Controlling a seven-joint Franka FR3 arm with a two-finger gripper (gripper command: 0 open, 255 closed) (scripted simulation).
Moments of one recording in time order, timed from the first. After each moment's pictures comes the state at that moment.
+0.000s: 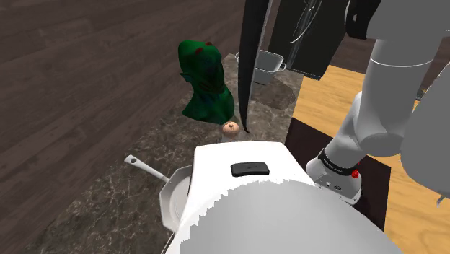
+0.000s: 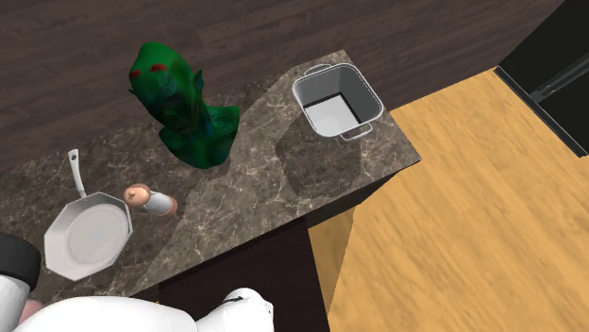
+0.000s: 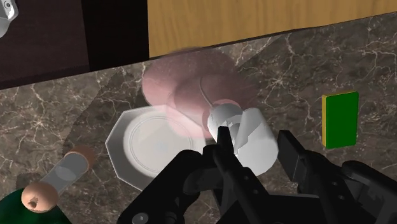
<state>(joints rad) 0.27 0.33 1.29 -1.59 -0.31 1.68 1.59</state>
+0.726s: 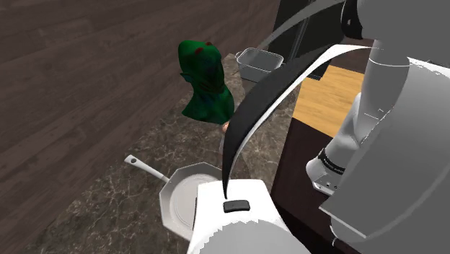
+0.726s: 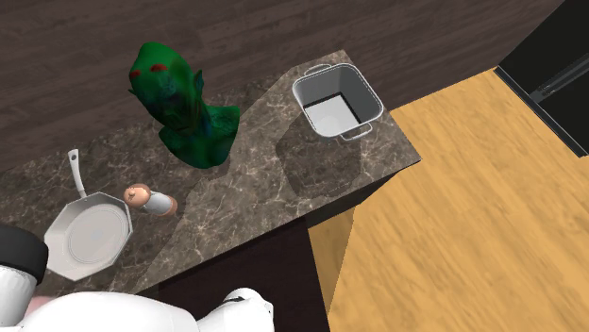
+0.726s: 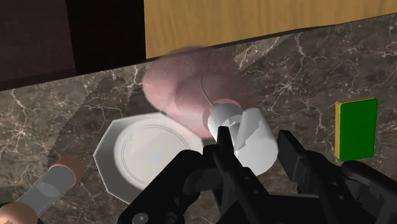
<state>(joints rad) 0.25 0.35 1.27 -1.73 -0.33 1.82 1.61</state>
